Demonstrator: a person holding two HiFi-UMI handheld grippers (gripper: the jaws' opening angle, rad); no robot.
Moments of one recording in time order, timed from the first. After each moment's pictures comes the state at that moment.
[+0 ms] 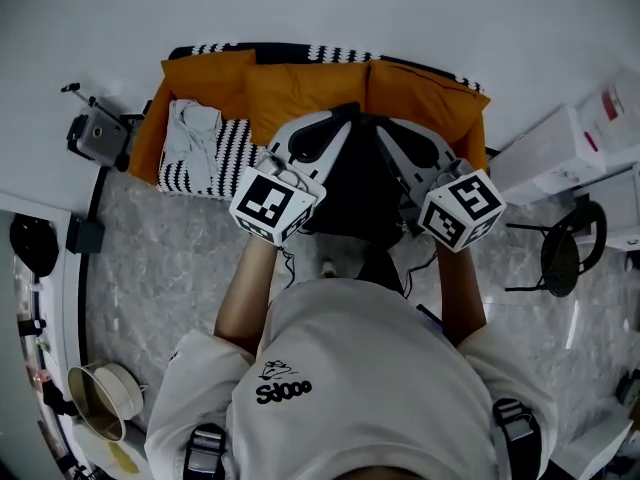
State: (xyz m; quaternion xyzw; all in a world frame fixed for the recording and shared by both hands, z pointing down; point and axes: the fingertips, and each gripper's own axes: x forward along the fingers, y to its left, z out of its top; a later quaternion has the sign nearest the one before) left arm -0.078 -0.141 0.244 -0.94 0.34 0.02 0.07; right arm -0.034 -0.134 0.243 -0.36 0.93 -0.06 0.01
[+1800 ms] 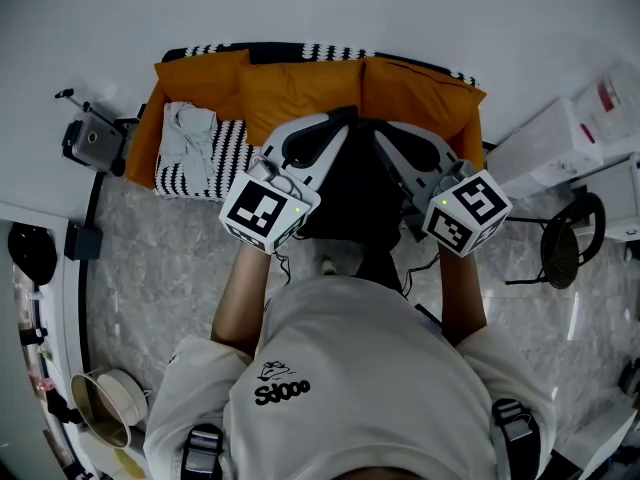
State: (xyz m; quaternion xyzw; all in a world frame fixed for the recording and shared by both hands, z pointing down) left arm -0.080 -0.130 0.238 -0.94 0.32 0.00 0.08; right arm -0.038 -0.122 0.240 -0.35 0.94 -0.06 0.00
